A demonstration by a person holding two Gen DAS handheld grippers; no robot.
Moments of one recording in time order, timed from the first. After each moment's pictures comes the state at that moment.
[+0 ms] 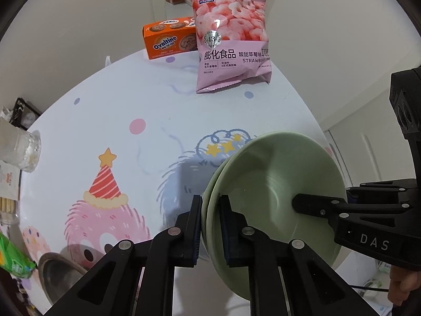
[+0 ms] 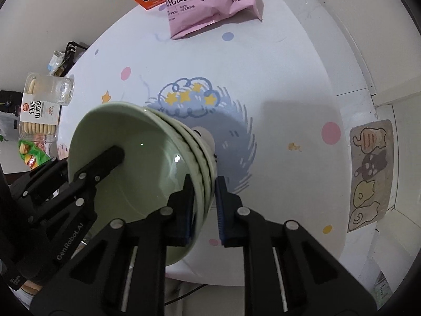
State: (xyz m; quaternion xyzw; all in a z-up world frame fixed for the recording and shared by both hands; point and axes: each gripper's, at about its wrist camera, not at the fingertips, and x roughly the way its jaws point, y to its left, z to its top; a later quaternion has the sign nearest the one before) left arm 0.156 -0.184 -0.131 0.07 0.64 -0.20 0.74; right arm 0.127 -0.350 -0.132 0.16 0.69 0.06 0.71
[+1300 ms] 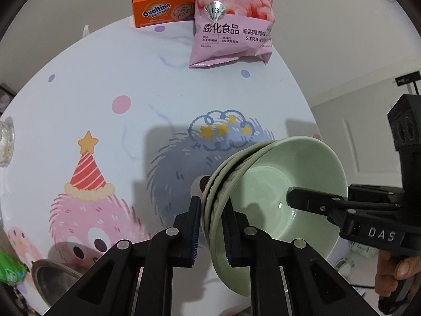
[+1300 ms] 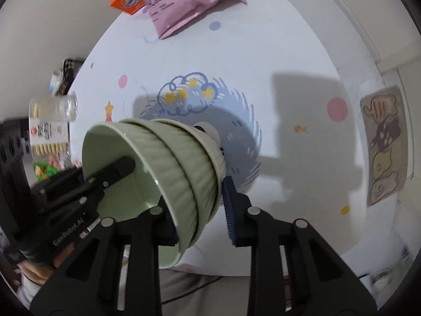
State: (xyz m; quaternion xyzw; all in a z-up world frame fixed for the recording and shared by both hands) left arm 0.186 -0.178 -0.154 0.04 0.71 -0.24 0.66; right arm 0.131 -0.363 -0.136 0.23 0.70 0.05 0.67
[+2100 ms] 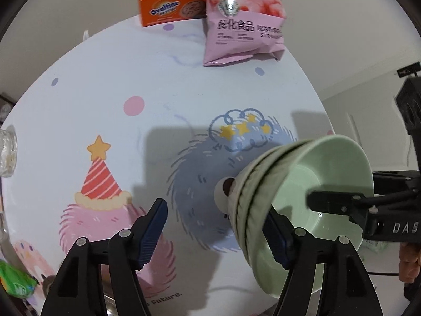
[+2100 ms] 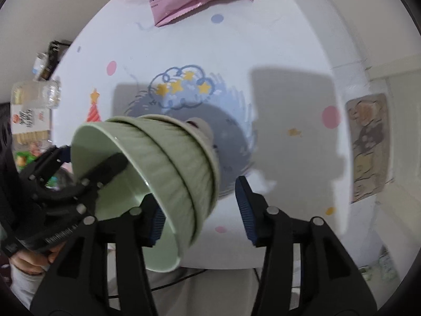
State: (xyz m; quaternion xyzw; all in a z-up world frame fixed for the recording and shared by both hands) left arm 0.192 -0.161 -0.170 0.05 0.70 -0.25 0.66; right arm 0.142 -0.351 -0.143 0.20 0.73 0.04 0.65
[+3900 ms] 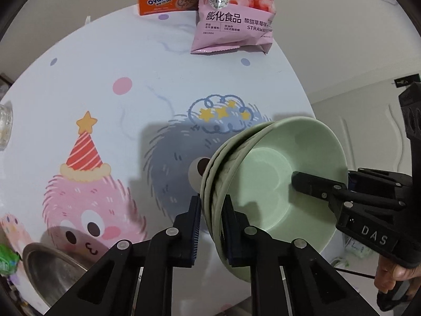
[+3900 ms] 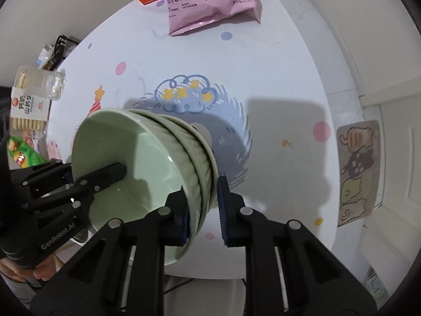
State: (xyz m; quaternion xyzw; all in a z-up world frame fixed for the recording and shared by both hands) left arm 0.169 -0.166 -0.158 0.02 0.72 -0.24 0.65; right arm 0.130 -0.334 -0.123 0.11 0.70 0.04 0.70
